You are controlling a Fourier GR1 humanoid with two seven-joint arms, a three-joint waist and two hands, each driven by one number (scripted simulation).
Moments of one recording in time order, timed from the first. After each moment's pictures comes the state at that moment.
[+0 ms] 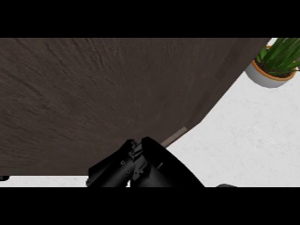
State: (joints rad) left arm 0.03 0.59 0.02 -1.43 0.86 -0.37 -0.37; right arm -0.68 -0.09 0.70 -2.04 -0.11 -0.33 0.60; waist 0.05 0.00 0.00
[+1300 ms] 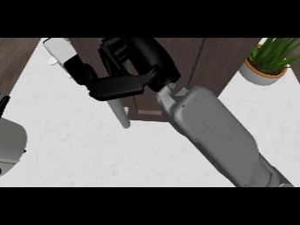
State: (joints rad) left arm 0.01 0.55 0.14 -1.35 0.81 -0.45 -0.34; right arm -0.98 -0.01 0.37 -1.29 -0.37 -0.17 0.26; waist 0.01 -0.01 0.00
